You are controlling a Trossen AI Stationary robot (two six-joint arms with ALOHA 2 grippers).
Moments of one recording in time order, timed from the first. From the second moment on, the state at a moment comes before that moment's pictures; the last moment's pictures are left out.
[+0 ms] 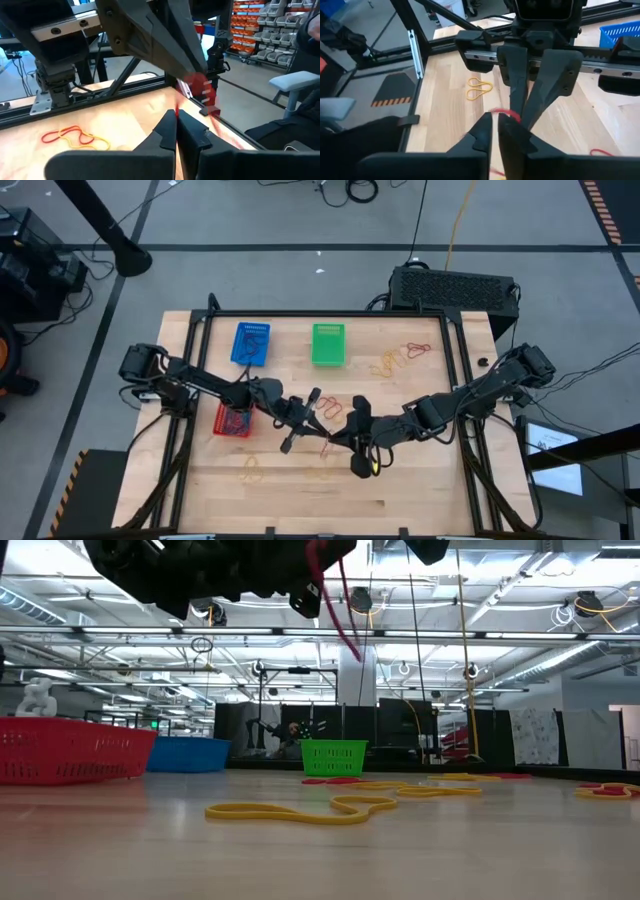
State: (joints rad) left arm -0.12 1.65 0.77 0.80 0.39 0.09; right arm 0.42 1.51 1.17 -0.16 0.31 0.45
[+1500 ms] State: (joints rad) left arm 0.67 1.22 0.77 -0.40 -0.32 0.08; right arm 0.29 1.52 1.11 -0.61 0.60 0.22
